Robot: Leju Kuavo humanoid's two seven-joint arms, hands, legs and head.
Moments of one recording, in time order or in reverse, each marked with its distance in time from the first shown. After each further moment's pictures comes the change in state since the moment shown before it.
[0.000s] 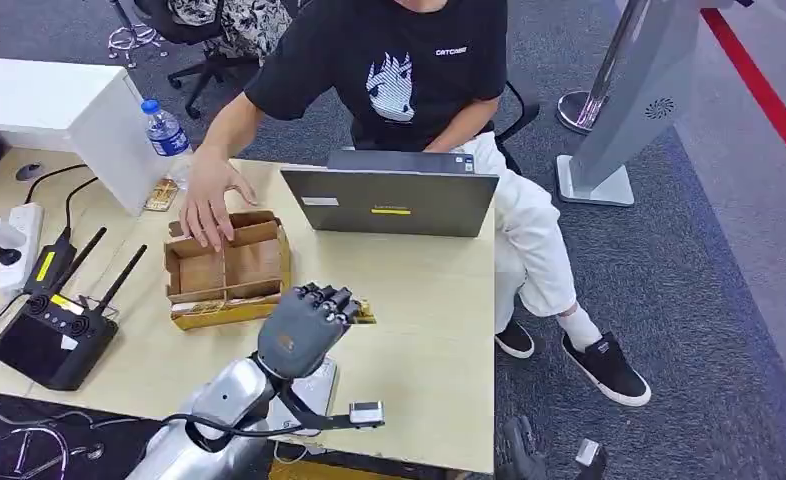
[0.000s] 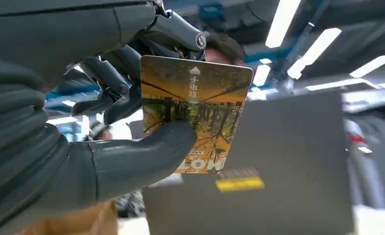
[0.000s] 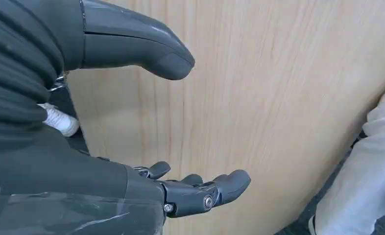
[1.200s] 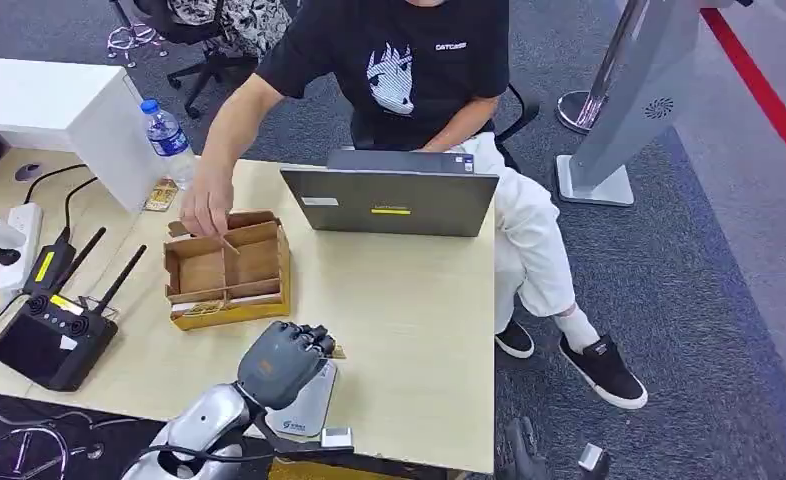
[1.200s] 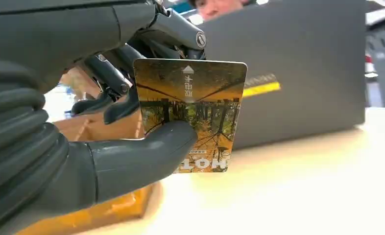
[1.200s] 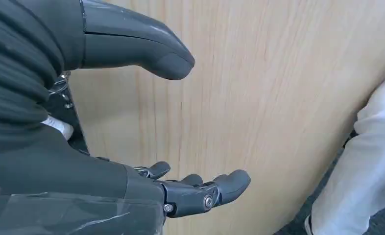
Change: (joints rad) left arm 0.148 0.033 0.090 0.024 0.049 -0.163 -0.106; right arm 0.008 0.000 0.008 0.000 -0.038 0.021 -0.013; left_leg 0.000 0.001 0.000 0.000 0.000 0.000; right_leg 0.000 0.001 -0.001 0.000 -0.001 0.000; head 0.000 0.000
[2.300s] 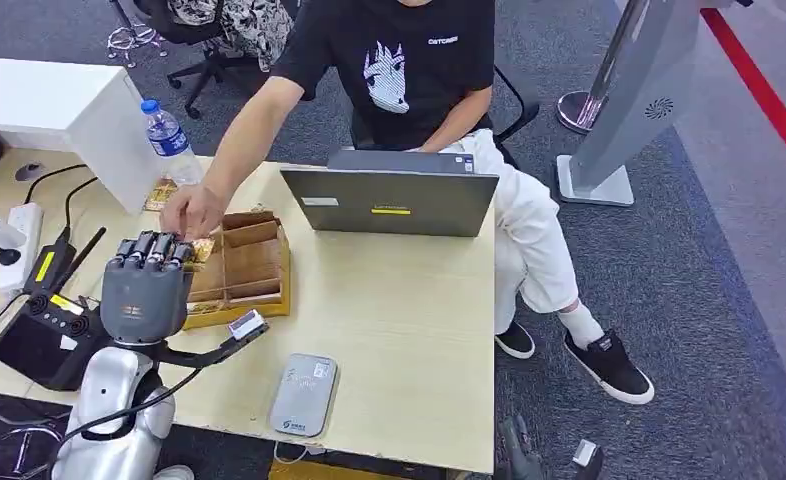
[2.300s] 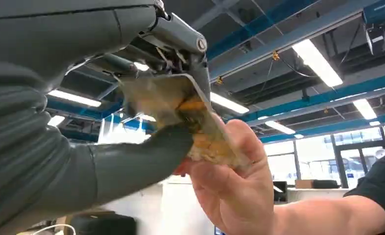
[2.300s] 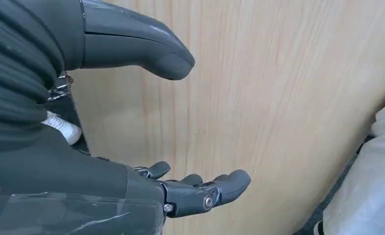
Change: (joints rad) left arm -0.026 -0.111 0.513 -0.129 -0.191 0.284 0.083; right arm -0.005 0.008 0.007 0.000 0.011 -0.005 0.025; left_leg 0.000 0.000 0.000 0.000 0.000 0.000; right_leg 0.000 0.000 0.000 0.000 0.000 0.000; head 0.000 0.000
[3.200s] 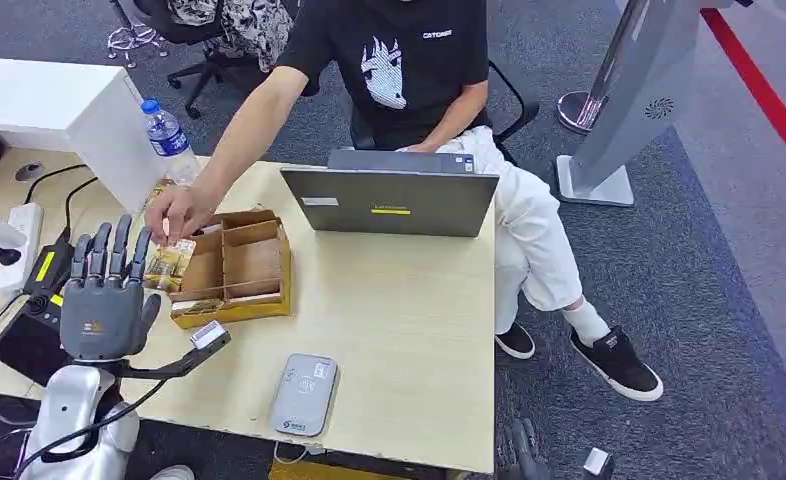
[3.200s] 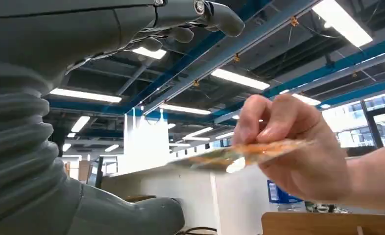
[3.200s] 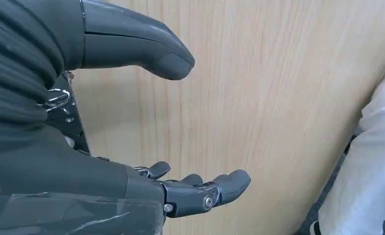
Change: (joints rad) left arm 0.059 0.026 0.155 0.012 0.010 -0.055 -0.036; right arm 0.010 -0.017 -0.029 0.000 -0.045 0.062 0.020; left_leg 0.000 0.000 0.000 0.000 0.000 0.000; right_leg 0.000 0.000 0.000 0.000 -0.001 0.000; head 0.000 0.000
